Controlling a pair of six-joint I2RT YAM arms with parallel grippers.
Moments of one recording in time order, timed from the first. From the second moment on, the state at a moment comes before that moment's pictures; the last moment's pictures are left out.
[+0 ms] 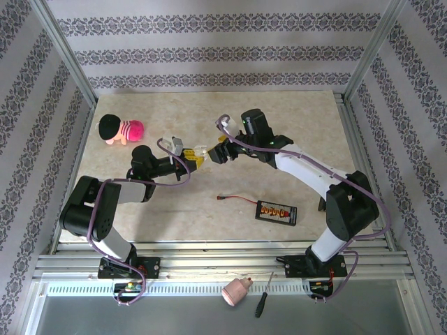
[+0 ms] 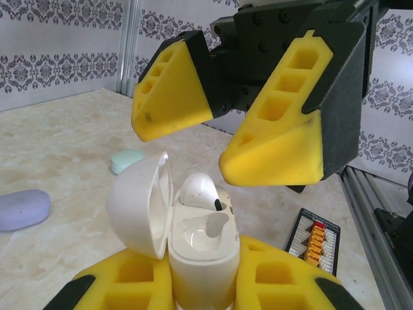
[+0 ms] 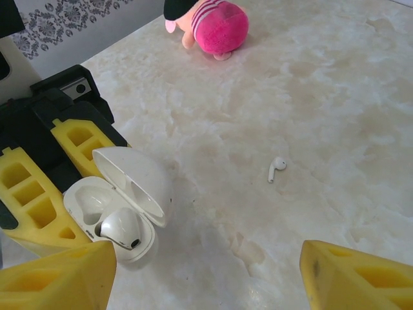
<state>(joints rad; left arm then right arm) -0.19 1.61 0.55 1.05 1.07 -0.22 0.55 1.64 1.23 -0.21 -0.52 -0.03</state>
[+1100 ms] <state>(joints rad) 0.11 1.35 0.51 0.59 0.59 -0.08 0.71 2.34 1.90 -0.43 -0.08 0.13</state>
